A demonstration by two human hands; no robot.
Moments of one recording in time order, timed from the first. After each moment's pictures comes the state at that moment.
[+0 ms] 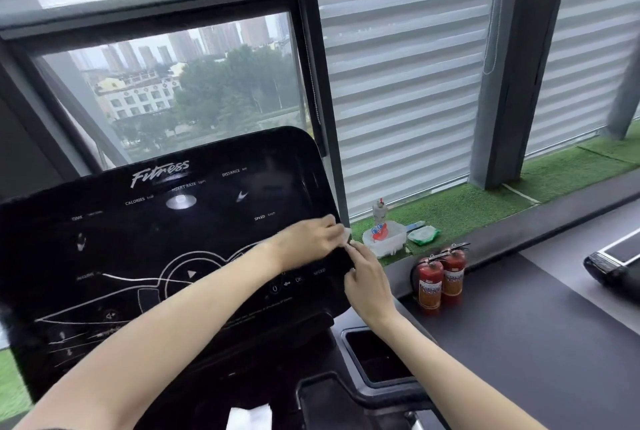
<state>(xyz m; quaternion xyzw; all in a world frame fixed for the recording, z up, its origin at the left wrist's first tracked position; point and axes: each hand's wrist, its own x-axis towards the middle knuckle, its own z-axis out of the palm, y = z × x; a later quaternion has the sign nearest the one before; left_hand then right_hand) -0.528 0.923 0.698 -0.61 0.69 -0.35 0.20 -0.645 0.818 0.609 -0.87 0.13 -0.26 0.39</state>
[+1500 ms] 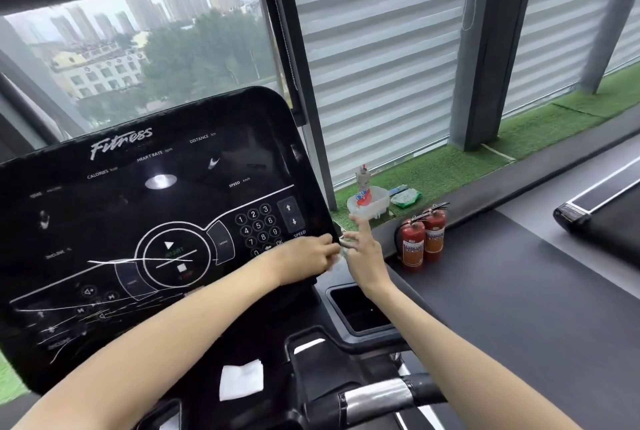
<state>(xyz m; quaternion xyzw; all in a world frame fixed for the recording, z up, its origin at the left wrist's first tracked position) -0.565 0.926 0.625 -0.60 0.73 -0.22 0.25 -0.672 0.807 0.587 -0.74 0.22 -0.20 0.61</state>
